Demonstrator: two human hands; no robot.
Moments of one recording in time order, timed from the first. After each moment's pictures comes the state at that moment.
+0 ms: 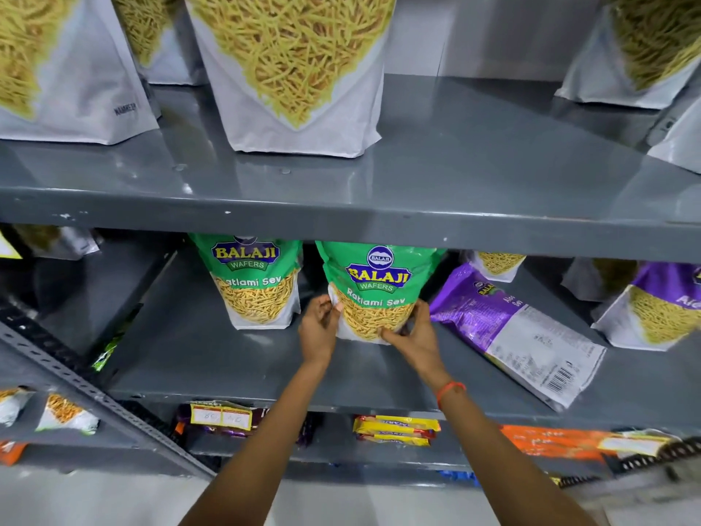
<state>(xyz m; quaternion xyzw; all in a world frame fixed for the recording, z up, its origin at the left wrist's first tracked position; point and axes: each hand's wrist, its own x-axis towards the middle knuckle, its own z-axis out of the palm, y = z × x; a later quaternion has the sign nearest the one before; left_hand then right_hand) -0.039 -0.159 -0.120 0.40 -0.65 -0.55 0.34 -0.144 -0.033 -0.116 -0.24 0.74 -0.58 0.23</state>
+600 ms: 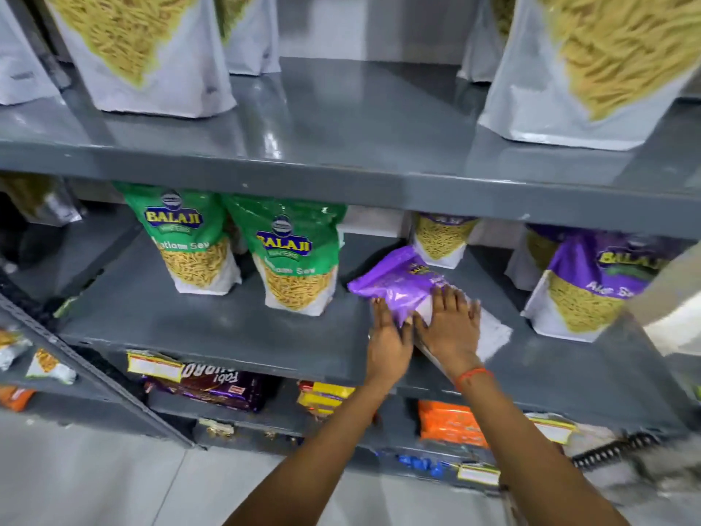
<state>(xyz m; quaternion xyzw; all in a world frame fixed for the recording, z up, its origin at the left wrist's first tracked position) -0.163 0.070 -0.108 0.38 -0.77 -0.46 0.21 -0.260 0.120 -0.104 -0.34 0.93 -0.14 -0.01</state>
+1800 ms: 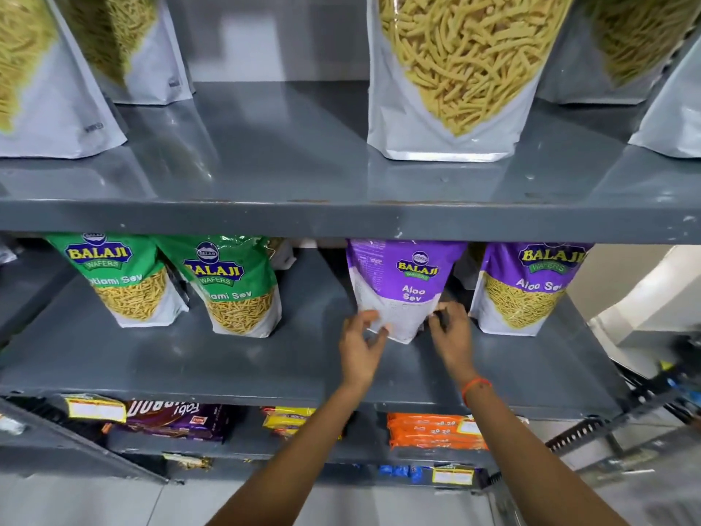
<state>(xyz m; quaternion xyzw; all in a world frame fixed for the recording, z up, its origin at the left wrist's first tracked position) -0.214 0.090 -0.120 0.33 -0.70 -0.53 0.34 -0.347 0.183 -0.137 -0.27 0.78 -0.57 0.02</state>
